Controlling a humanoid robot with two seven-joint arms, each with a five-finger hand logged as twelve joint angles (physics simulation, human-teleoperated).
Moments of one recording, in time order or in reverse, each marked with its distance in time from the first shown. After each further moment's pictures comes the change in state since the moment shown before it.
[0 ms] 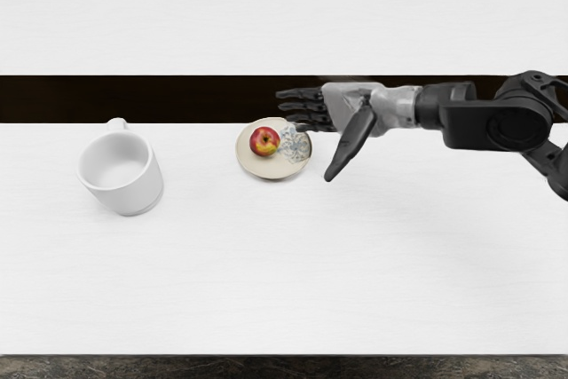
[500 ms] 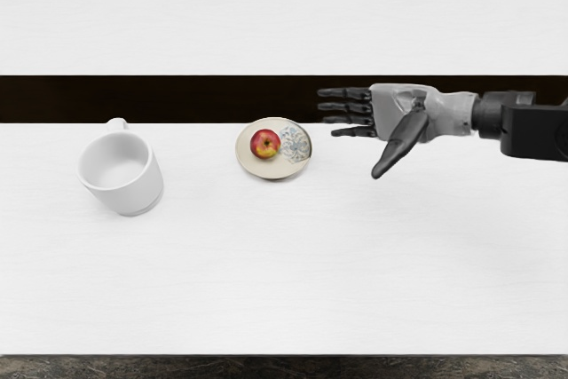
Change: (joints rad) left arm 0.000 0.000 0.000 0.000 0.000 0.000 0.000; right arm -0.070 -0.185 -0.001 0.063 0.228 0.051 -0.011
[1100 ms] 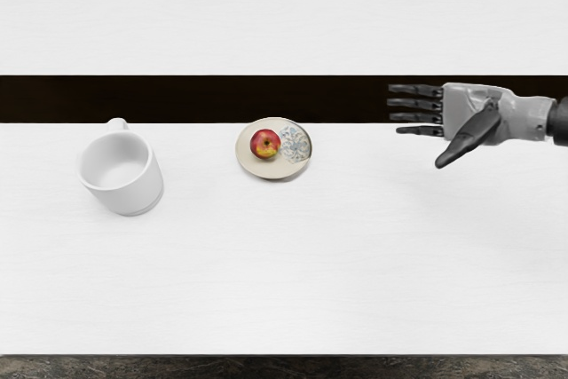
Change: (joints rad) left arm 0.000 0.000 0.000 0.000 0.000 0.000 0.000; right arm -0.058 -0.201 -0.014 0.001 0.130 0.001 -0.001
